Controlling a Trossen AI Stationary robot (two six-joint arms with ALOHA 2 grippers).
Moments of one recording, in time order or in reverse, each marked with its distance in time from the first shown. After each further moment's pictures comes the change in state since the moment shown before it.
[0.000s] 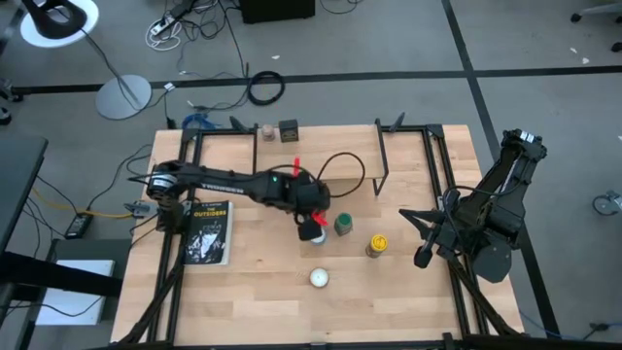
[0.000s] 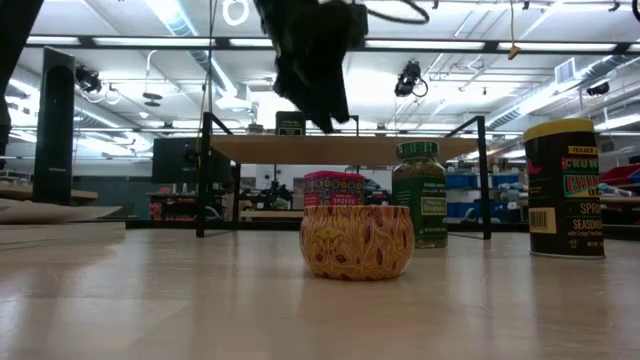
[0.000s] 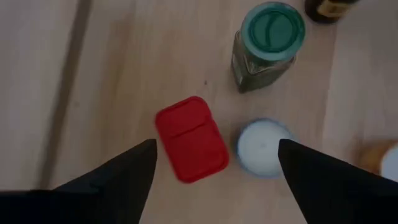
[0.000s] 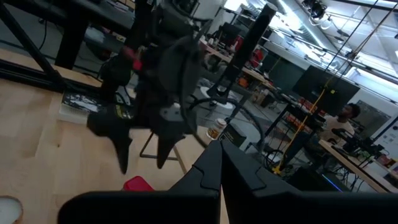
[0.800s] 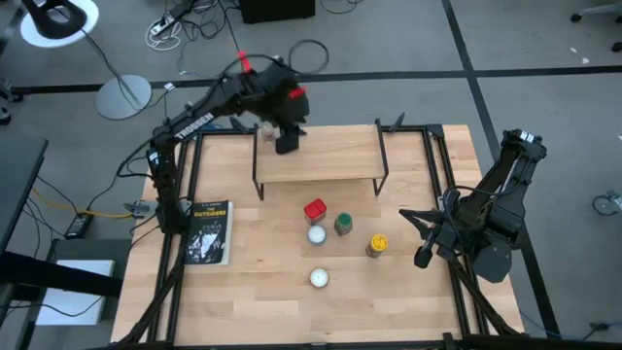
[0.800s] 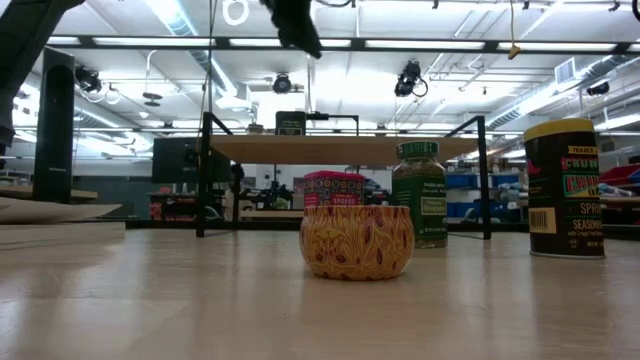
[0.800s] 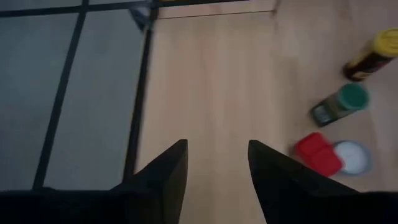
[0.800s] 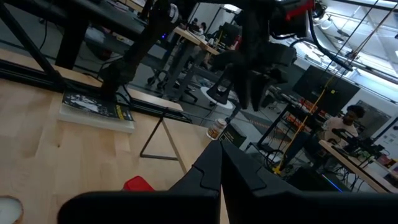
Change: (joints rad) left arm 0.495 -0.004 0.605 -0.394 0.334 0.572; right arm 0.001 0.000 0.000 -0.002 0.000 0.002
